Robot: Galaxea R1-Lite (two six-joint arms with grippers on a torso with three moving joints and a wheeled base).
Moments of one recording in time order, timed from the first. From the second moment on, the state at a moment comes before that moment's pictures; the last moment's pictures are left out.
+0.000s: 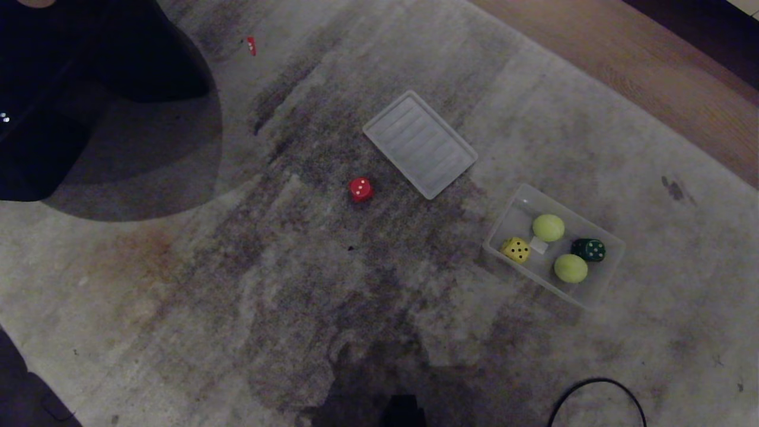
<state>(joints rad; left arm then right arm) -0.01 0.00 0.00 0.00 0.03 -0.02 0.01 0.00 0.00 -0.02 0.00 0.05</state>
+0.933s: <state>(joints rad) -0.01 0.00 0.00 0.00 0.04 -0.02 0.01 0.00 0.00 -0.02 0.00 0.05</state>
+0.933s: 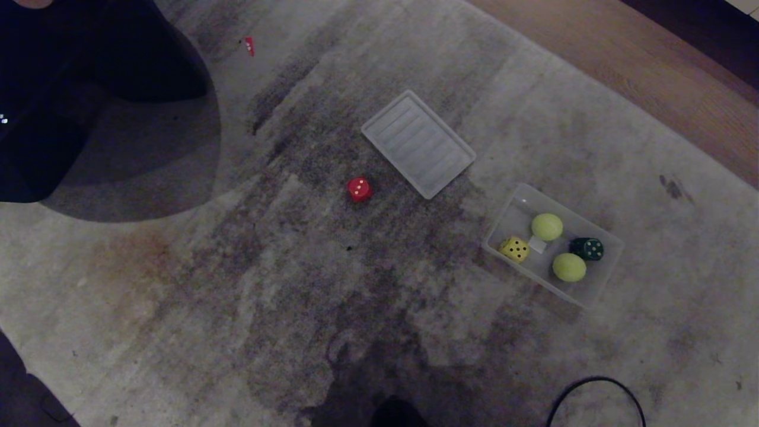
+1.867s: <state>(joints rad) -0.01 0.00 0.00 0.00 0.04 -0.02 0.01 0.00 0.00 -0.02 0.00 0.05</state>
